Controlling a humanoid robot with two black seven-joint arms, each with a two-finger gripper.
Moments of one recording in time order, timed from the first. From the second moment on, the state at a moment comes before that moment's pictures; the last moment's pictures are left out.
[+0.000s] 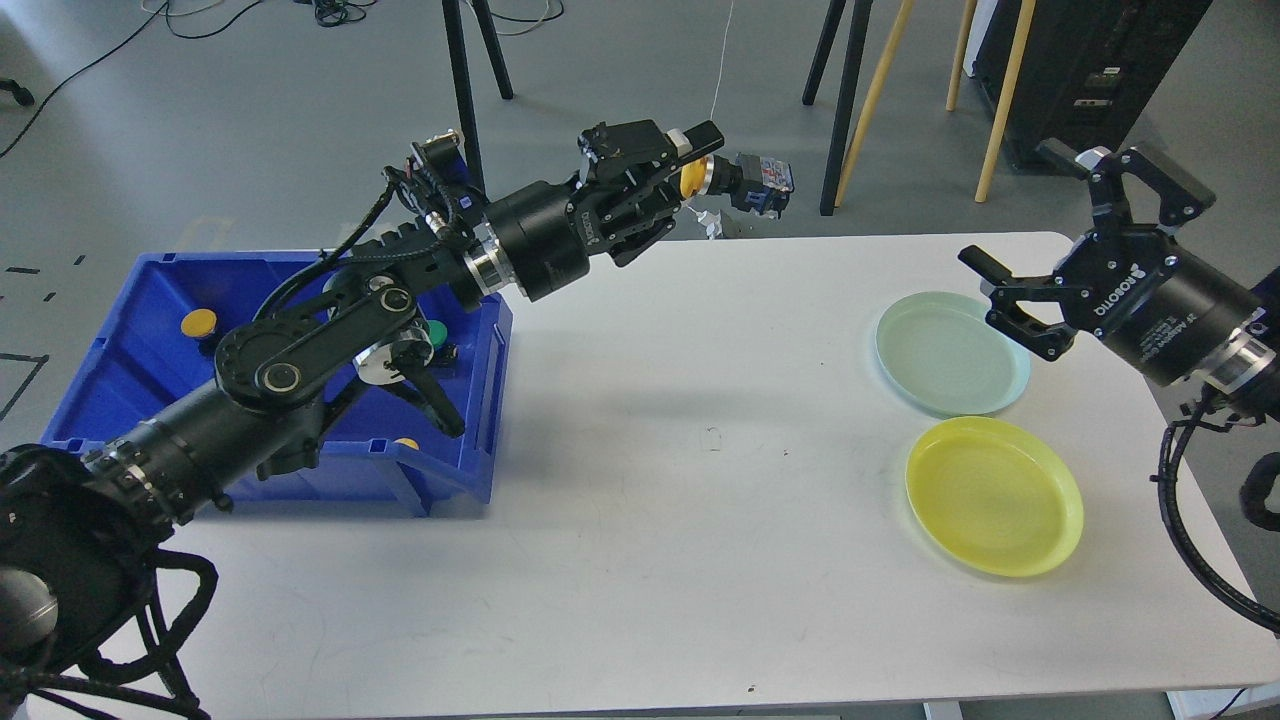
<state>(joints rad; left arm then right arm) -0.90 0.17 -0.58 -0.89 0.80 -0.49 -0.49 0.54 -0.79 0.69 1.41 -0.20 0.49 0.32</state>
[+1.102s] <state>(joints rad) -0.89 0.16 -0.59 -0.86 0.79 -0.49 -0.49 0.76 -0.48 0.54 1.17 -0.23 0.49 0.32</state>
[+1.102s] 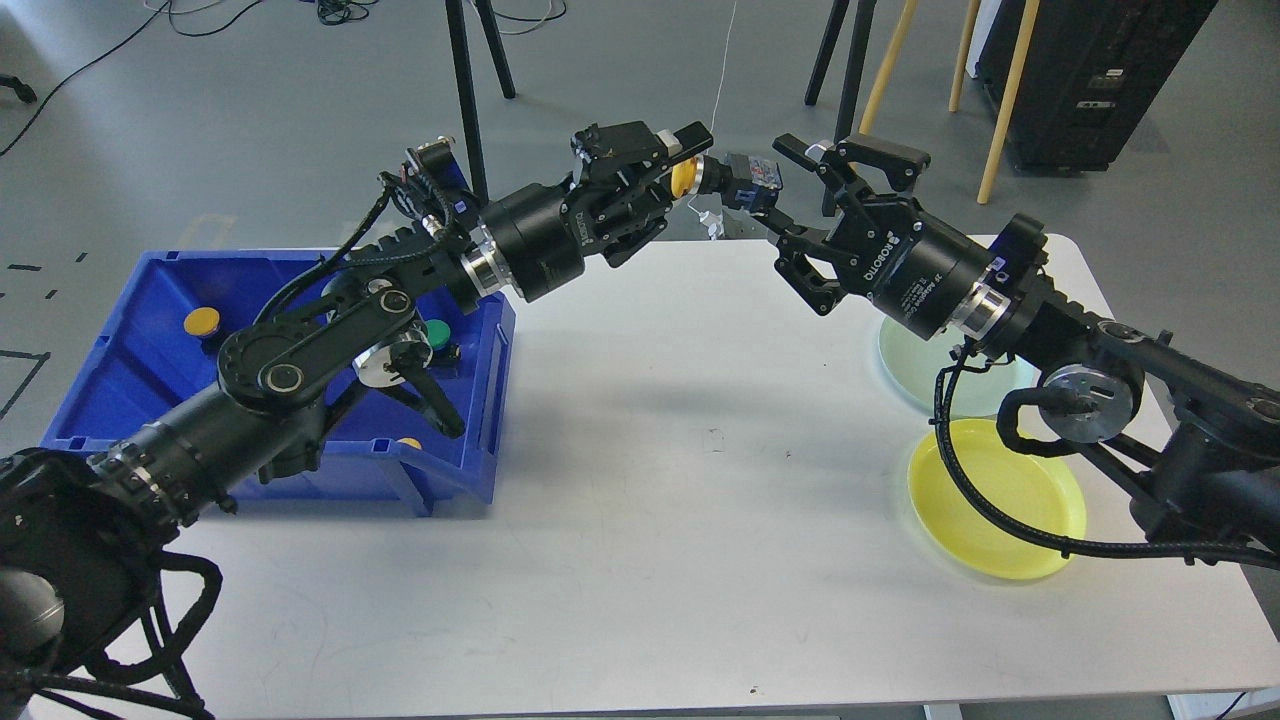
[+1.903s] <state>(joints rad) -0.89 0.17 -0.65 -0.86 0.75 -0.49 -0.49 0.50 -0.56 0.73 1.21 -0.18 0.44 0.32</state>
